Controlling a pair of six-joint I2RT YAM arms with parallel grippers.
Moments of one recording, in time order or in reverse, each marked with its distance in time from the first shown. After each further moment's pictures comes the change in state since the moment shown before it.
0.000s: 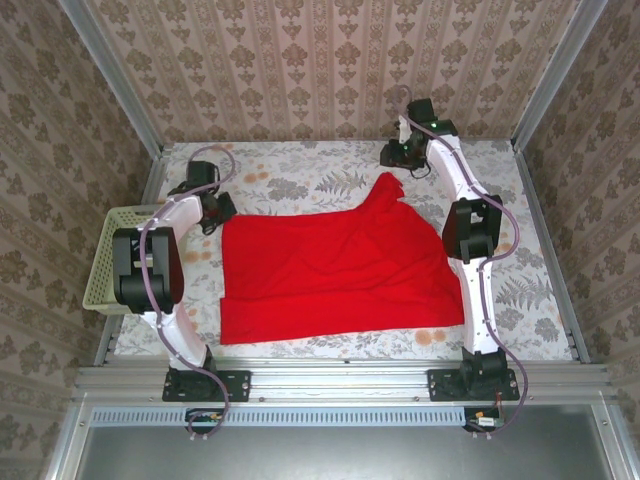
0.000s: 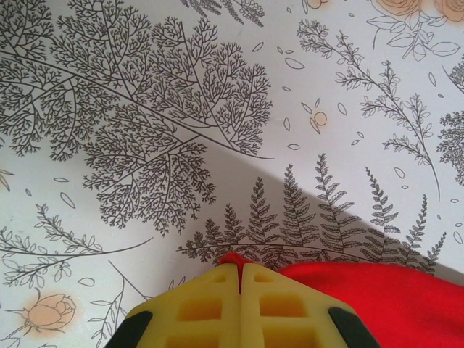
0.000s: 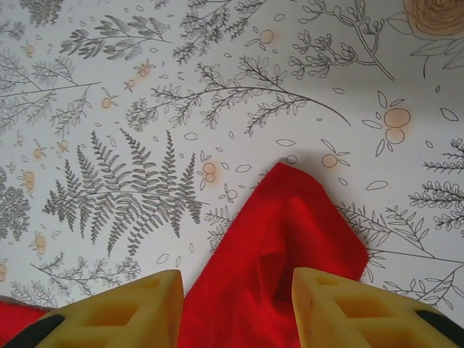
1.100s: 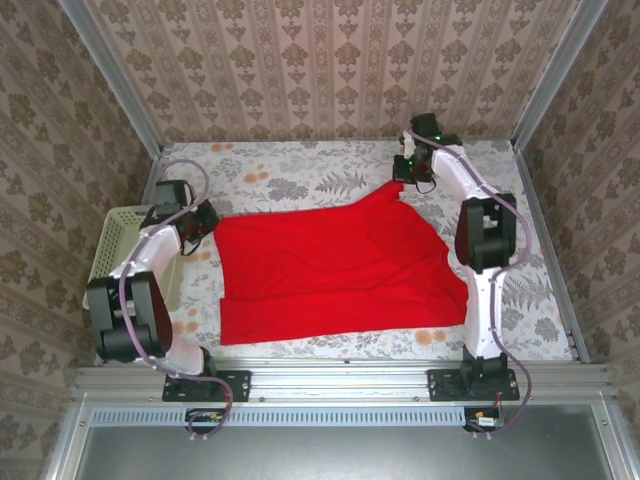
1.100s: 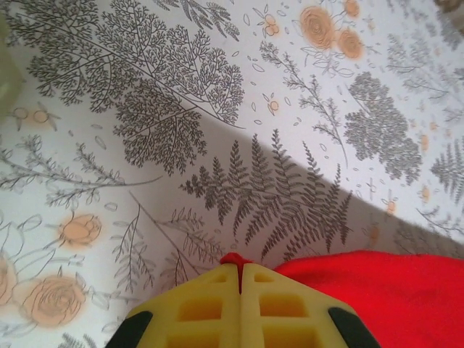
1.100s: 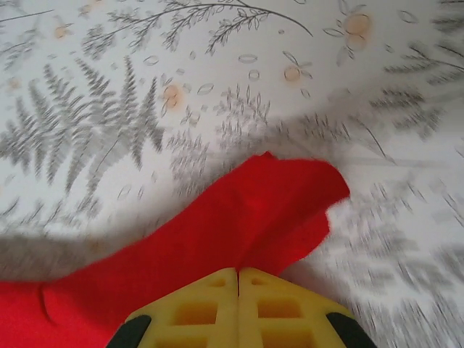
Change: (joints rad) left arm 0.126 -0.362 -0.307 0.140 0.227 -0.045; right arm 0.002 -0.321 -0.533 0.194 0.065 -0.017
